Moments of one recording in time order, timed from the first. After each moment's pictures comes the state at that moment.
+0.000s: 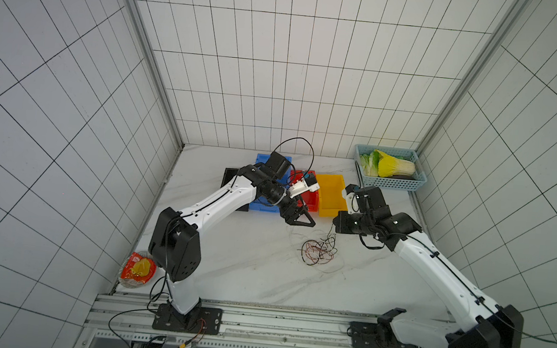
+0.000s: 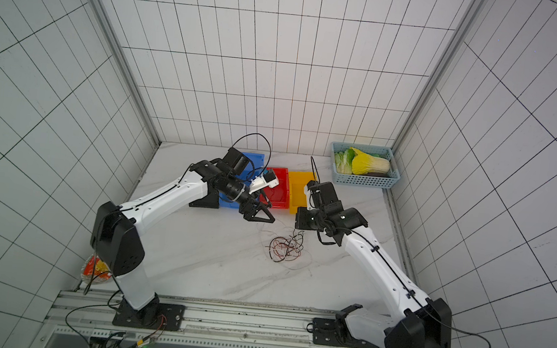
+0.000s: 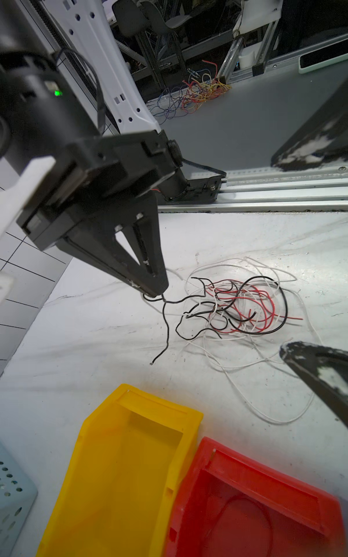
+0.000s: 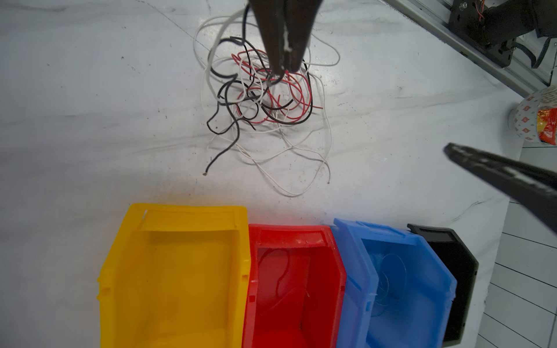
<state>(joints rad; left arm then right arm) -0.59 1.80 1.61 -0.82 0.90 0.34 0.60 1.22 1.09 -0.75 -0.14 0.37</state>
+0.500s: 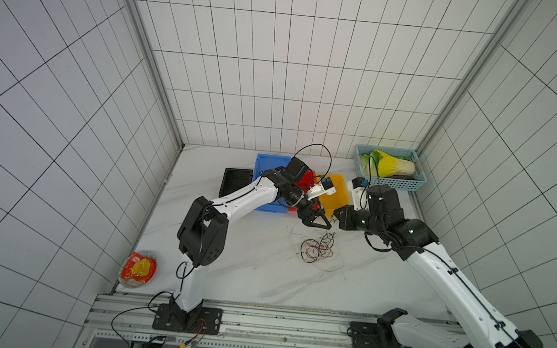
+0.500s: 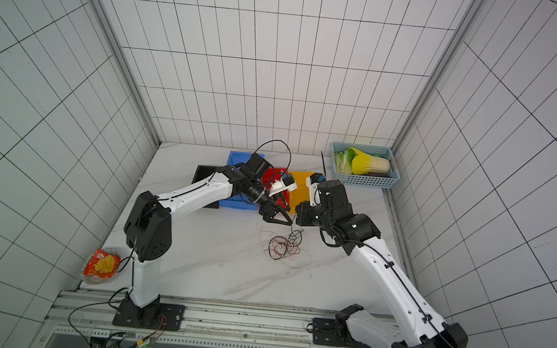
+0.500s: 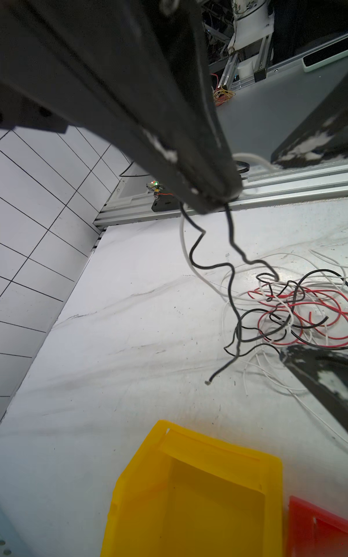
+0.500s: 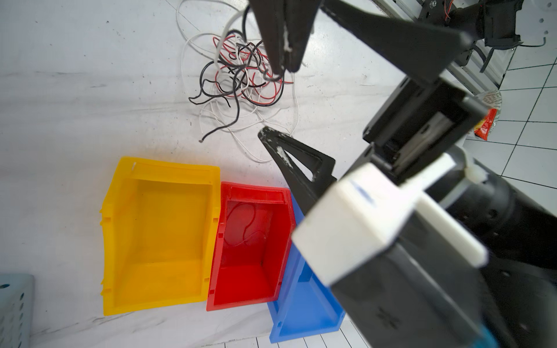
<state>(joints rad) -0.68 1.99 1.70 -0.68 0.98 0.30 0.61 1.11 1.11 -0.69 -0.17 0.38</state>
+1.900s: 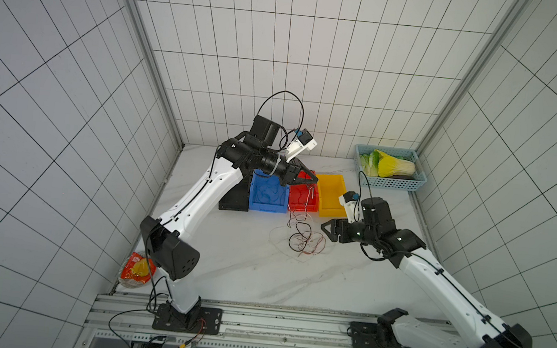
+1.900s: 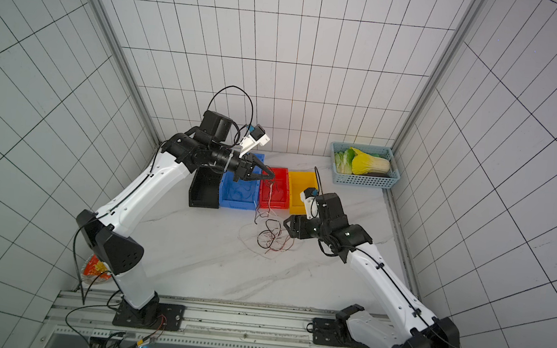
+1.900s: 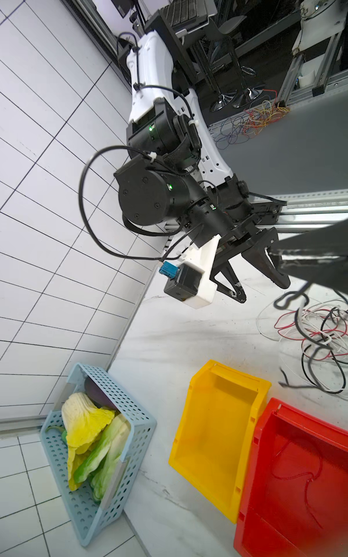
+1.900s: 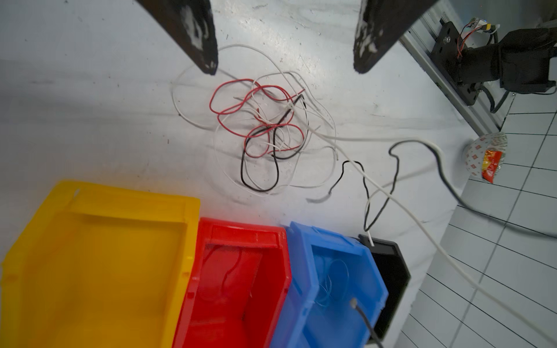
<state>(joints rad) -0.51 1.75 1.99 -0.93 1.00 0.13 0.58 1.06 0.87 -0.50 -0.32 0.28</state>
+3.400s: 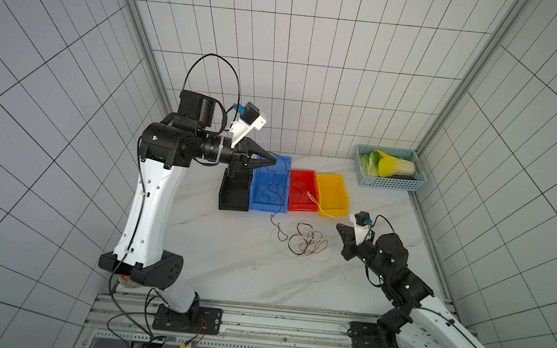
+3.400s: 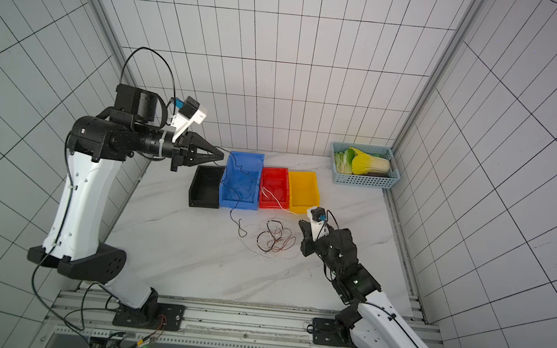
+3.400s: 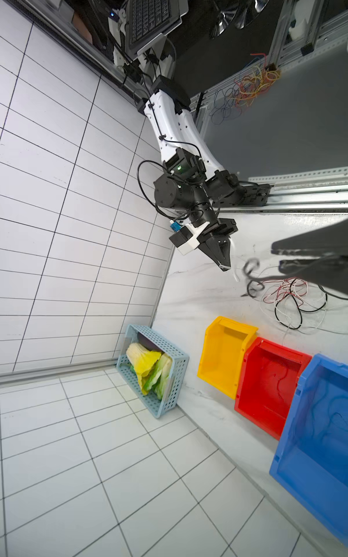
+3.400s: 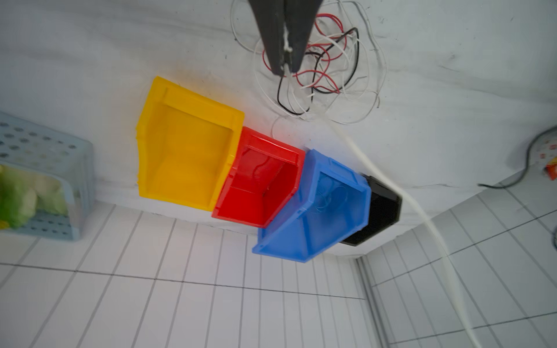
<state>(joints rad) -0.22 1.62 2.34 -1.42 1.11 0.47 0.66 0.69 0.43 -0.06 0.02 0.10</state>
